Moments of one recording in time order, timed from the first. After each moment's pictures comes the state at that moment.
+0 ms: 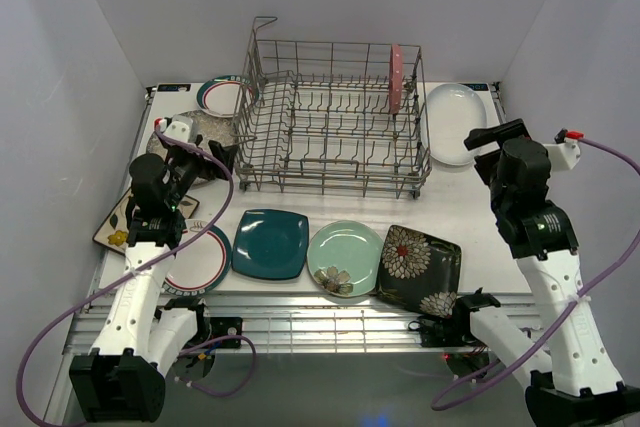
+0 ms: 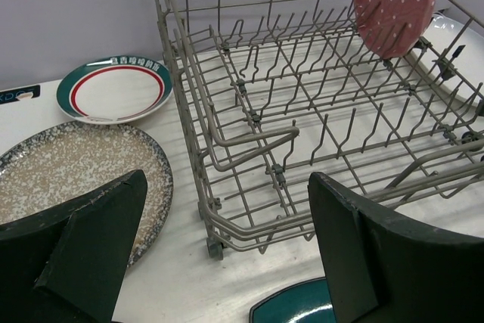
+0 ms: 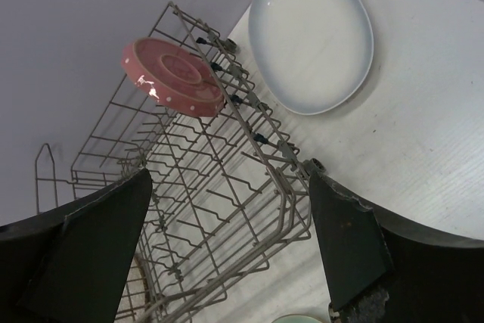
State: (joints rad) left arm -0.01 0.87 0.72 0.14 0.36 -0.02; right arm 0.22 0.80 1.06 -0.61 0.47 0.97
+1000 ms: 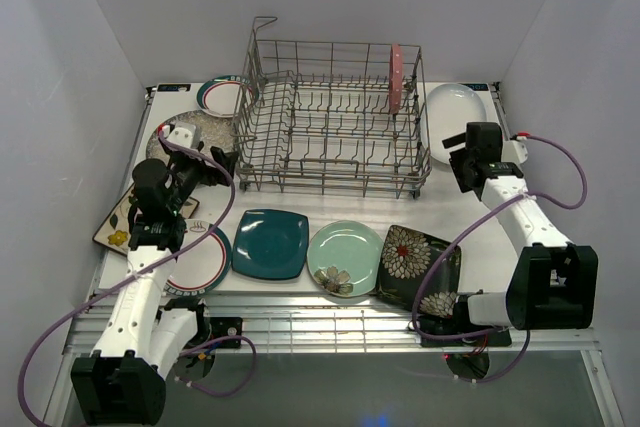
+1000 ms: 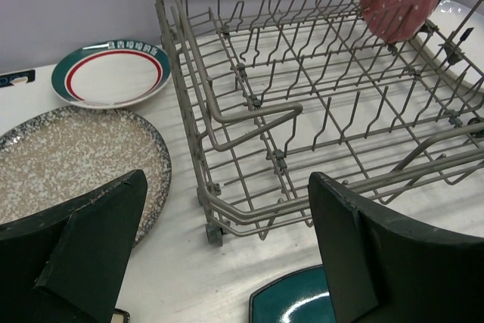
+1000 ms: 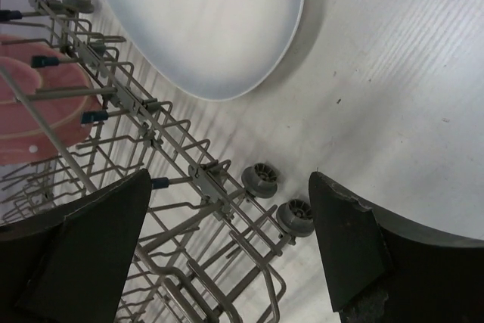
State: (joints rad) left arm -0.01 0.85 0.67 0.14 0.36 -0.01; right arm 0.06 1.33 0.94 -0.35 0.28 1.16
